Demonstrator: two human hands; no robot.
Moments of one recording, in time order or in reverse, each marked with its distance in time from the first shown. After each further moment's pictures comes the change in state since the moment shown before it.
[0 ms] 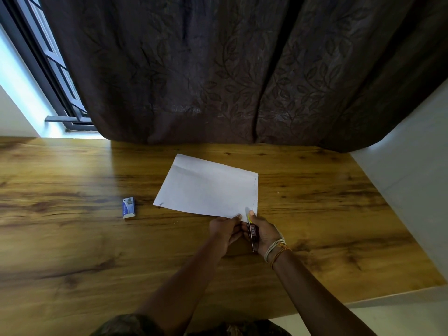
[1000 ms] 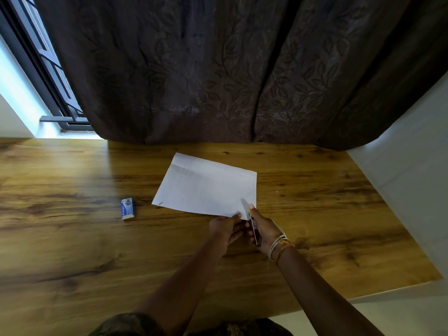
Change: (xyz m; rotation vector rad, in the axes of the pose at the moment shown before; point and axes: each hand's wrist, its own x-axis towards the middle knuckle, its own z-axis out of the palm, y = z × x) left_hand 0.001 0.001 0.000 -0.020 -0.023 -0.023; right_hand -0.007 -0.010 -0.001 -0.235 -0.011 0.039
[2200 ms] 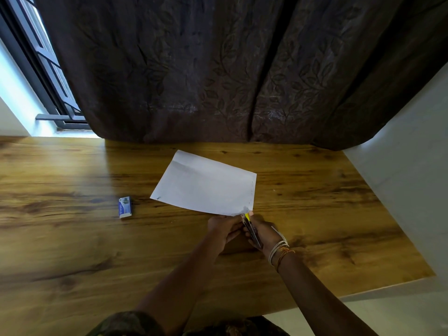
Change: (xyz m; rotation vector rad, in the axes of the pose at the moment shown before) left_hand 0.000 0.000 0.000 0.023 -0.080 -0.014; right_hand -0.002 0.014 -0.009 -0.106 0.156 -0.093
